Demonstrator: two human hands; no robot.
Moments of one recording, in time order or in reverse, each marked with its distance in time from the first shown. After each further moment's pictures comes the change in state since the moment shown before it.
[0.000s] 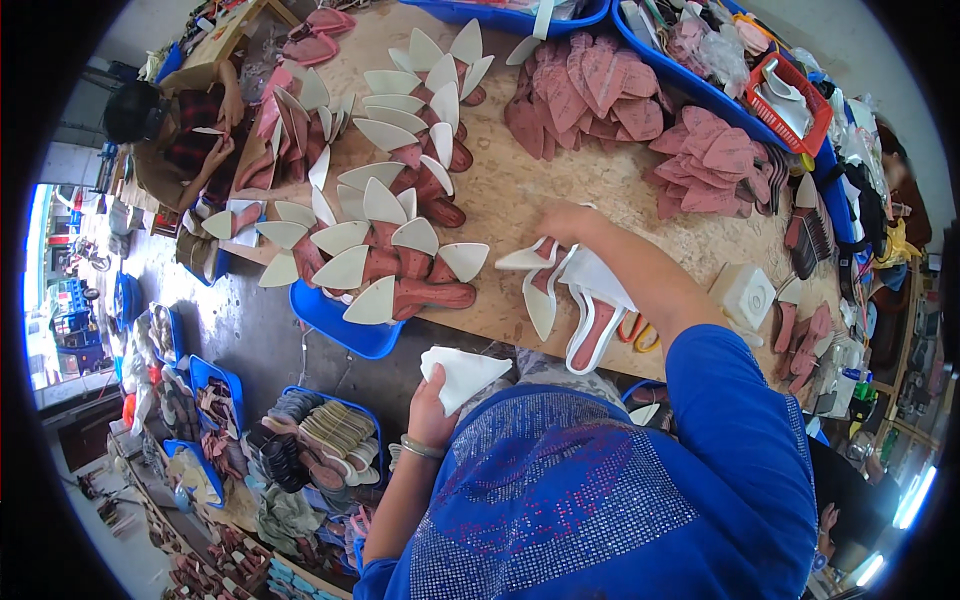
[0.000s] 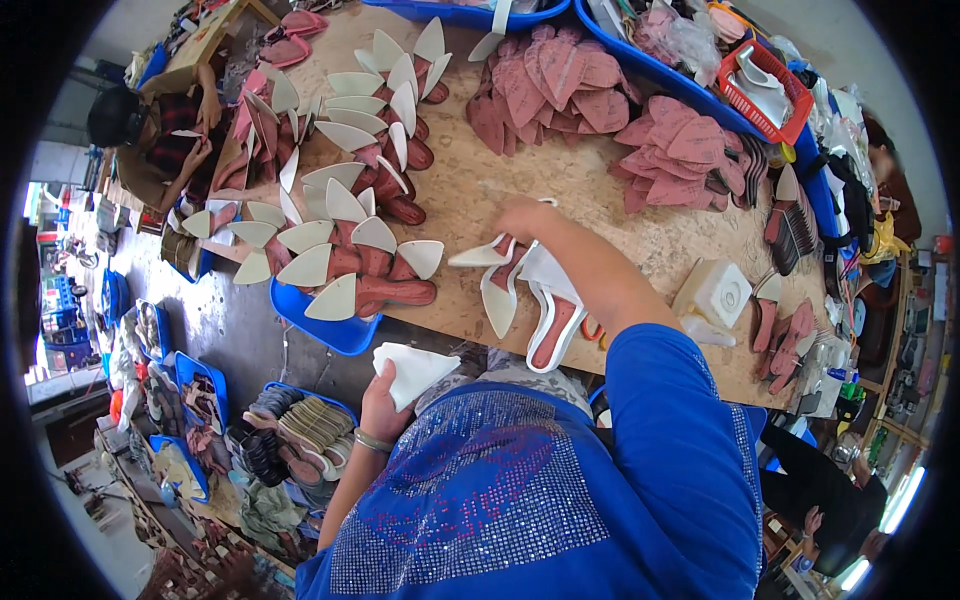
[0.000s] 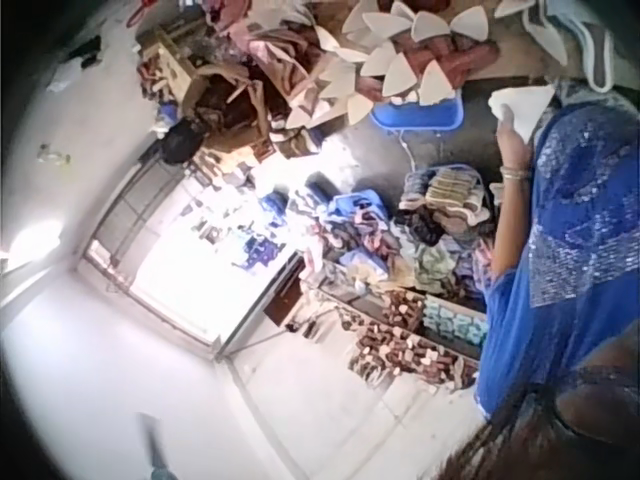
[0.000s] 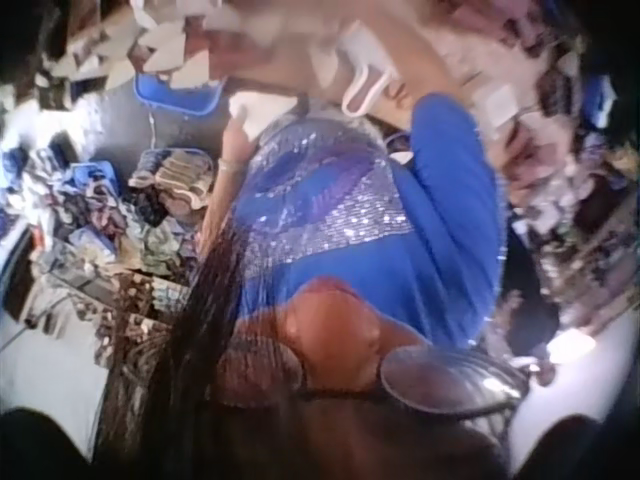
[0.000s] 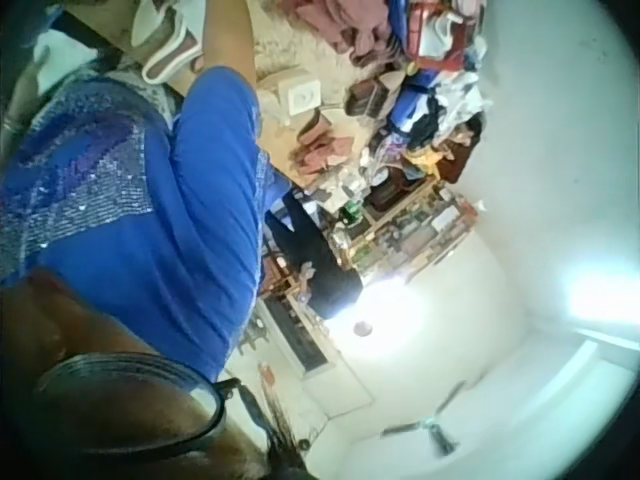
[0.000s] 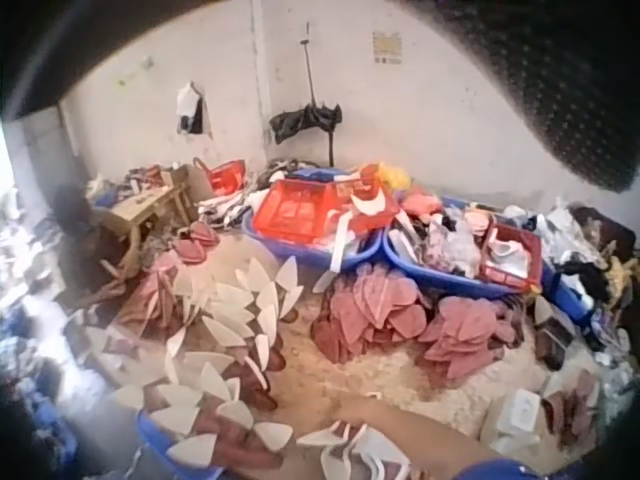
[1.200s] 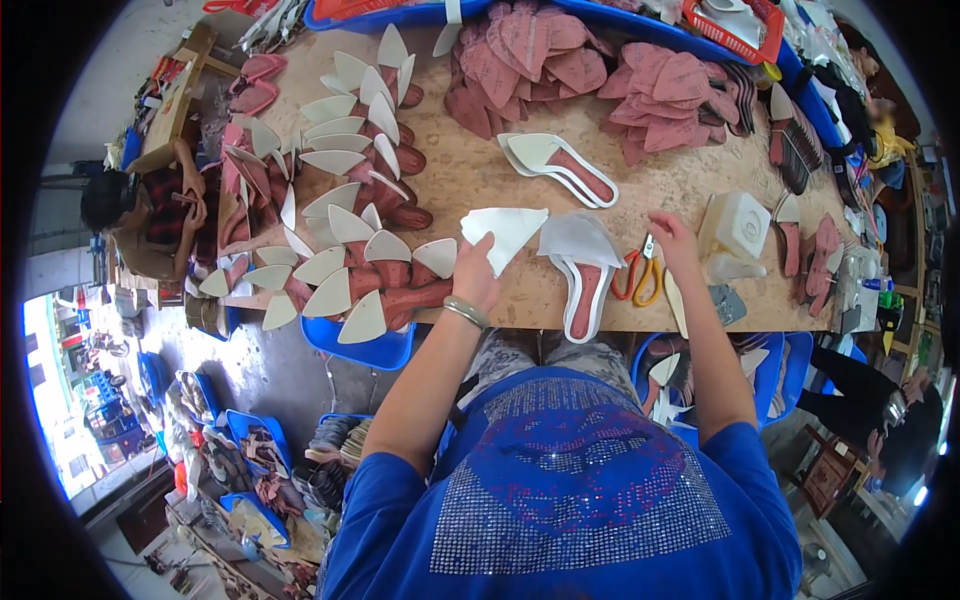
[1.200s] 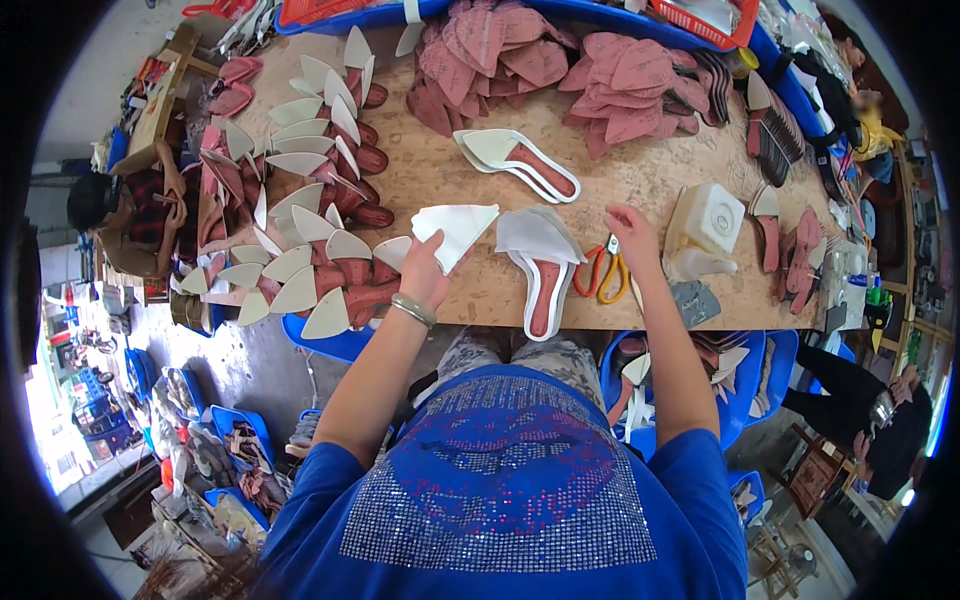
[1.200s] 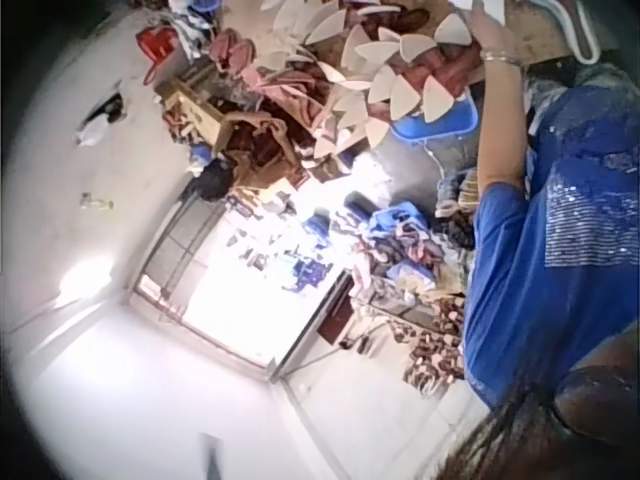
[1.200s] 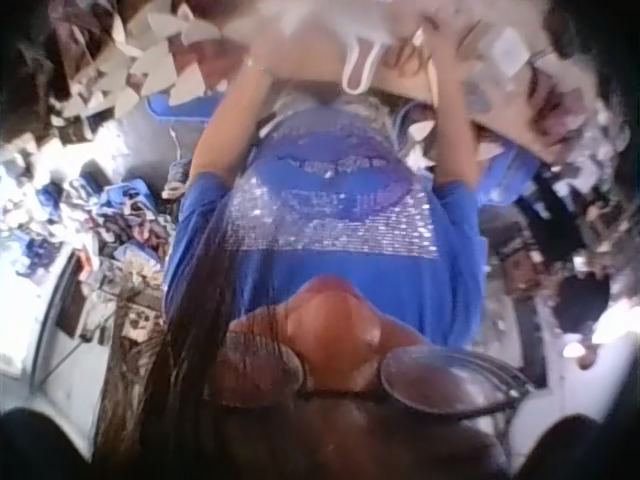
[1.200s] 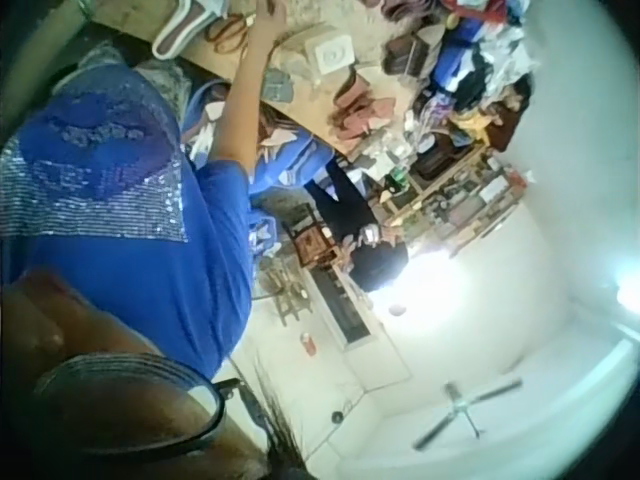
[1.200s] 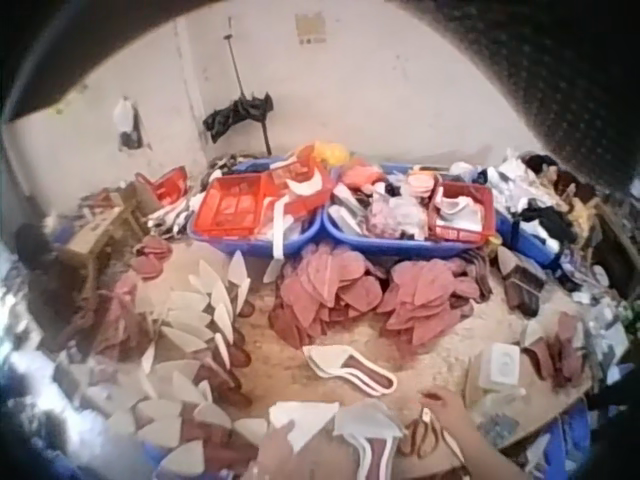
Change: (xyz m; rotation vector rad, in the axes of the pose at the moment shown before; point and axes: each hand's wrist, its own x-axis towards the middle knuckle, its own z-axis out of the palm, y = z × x) left_hand 0.144 -0.012 0.153 0.348 -0.224 0.022; right_hand -0.228 -0.053 0.137 1.175 1.254 0.911
